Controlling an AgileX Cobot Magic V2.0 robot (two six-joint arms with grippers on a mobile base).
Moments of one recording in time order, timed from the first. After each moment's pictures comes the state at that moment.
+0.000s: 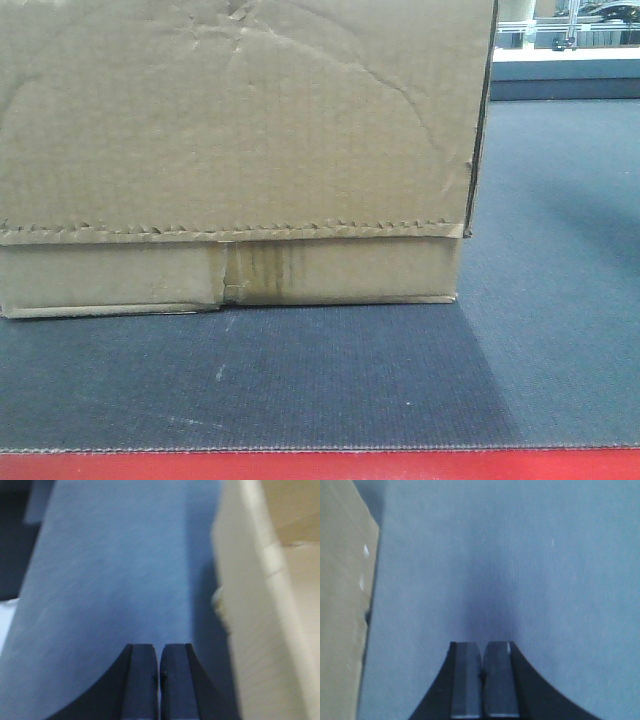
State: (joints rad) left arm -0.08 1.18 -1.13 0.30 0.76 -0.25; right arm 0.15 1.29 -1.24 0.00 0.85 0.09
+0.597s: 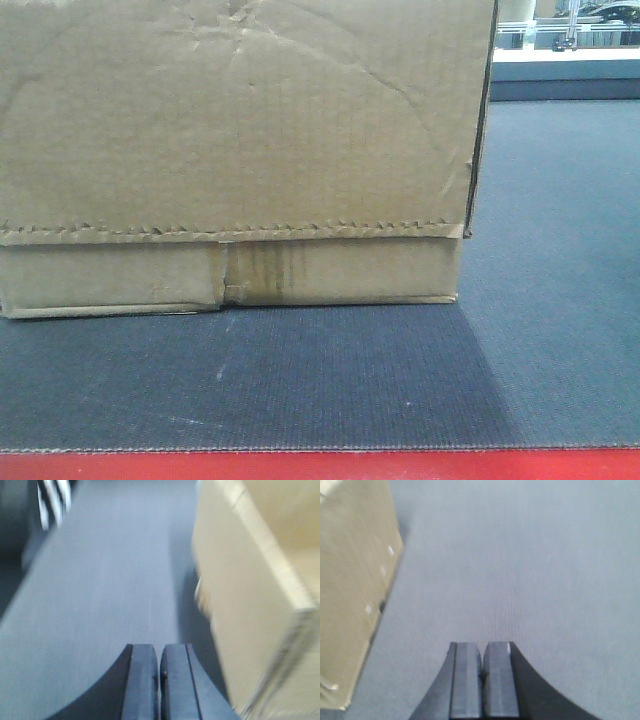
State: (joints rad) left arm -0.06 0.52 -0.47 0.28 0.31 -0.24; right arm 0.15 0.68 -0.58 -0.02 0.38 0.09
